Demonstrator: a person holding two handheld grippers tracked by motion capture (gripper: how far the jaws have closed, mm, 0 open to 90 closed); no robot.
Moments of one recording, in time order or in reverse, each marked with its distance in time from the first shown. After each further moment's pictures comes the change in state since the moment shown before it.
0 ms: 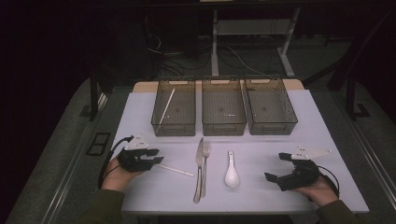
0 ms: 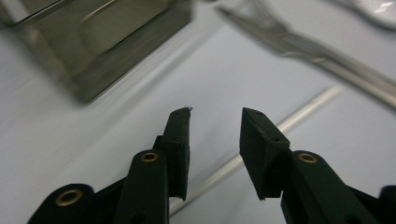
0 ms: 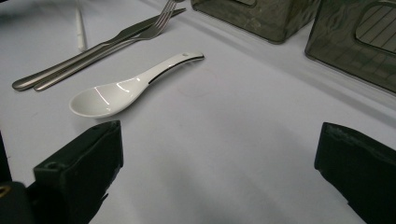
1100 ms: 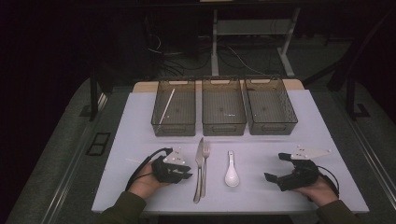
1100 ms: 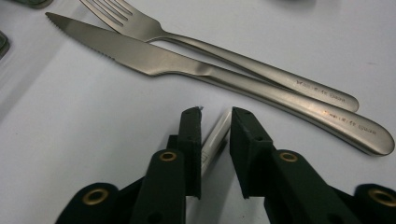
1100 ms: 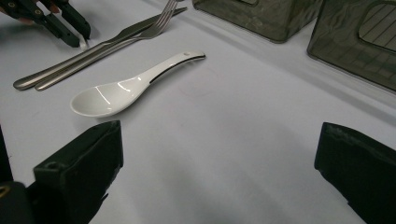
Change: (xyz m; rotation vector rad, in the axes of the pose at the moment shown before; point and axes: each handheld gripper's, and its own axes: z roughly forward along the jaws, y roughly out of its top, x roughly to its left) left arm -0.045 0.016 0.065 0.101 -0.192 0.182; right arm 0.000 0.000 0.001 0.002 0.004 0.001
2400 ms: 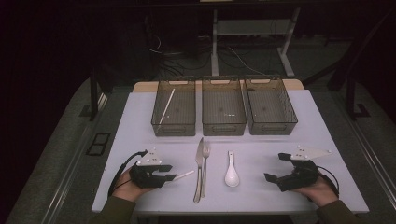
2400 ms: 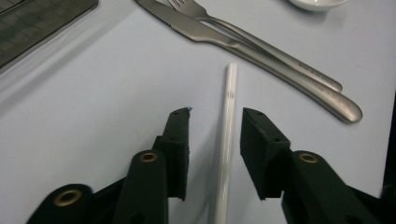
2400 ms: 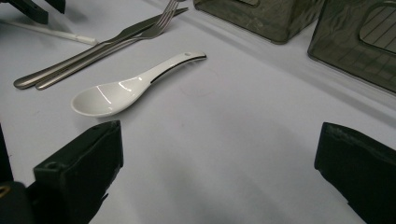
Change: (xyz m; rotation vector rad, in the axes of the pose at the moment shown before) left arm -0.008 -0.039 -0.051 -0.092 0.103 -0.192; right arm 0.001 0.000 0.000 -0.002 -0.003 -0.009
